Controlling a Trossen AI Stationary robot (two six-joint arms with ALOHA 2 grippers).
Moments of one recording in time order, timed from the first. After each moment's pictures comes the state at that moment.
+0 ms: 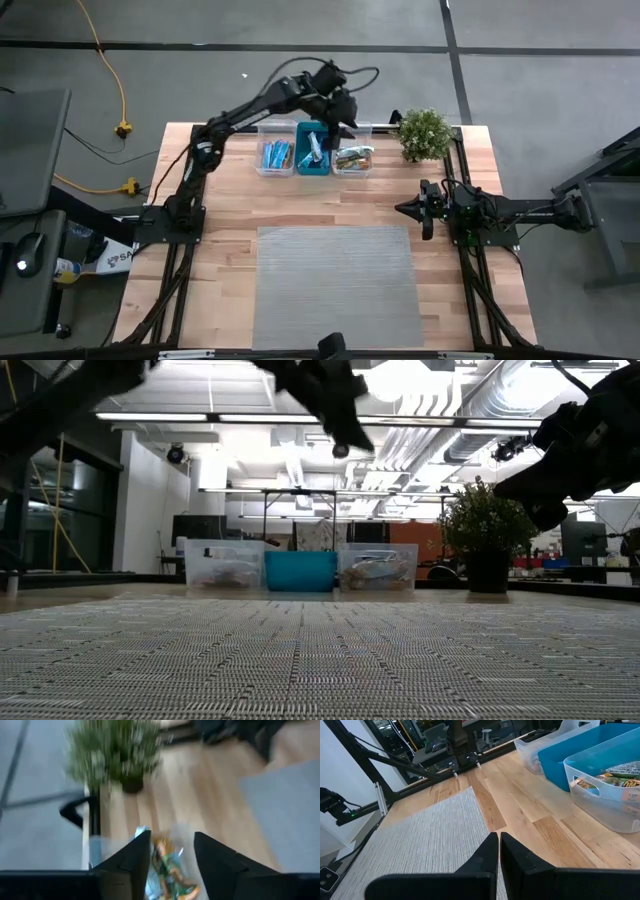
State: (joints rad) left arm 0.49 2.17 2.36 -0.98 0.39 0.57; right arm -0.07 0.23 0.01 0.03 0.00 0.39
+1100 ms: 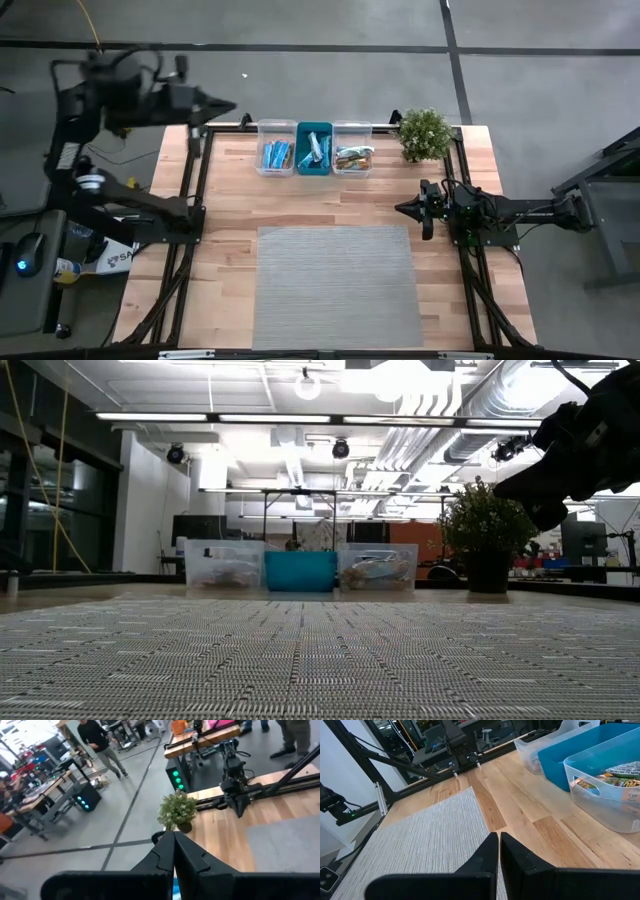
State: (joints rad) left arm 0.29 1.19 2.08 -1.12 -0.03 0.44; right arm -0.07 0.23 0.01 0.03 0.00 0.39
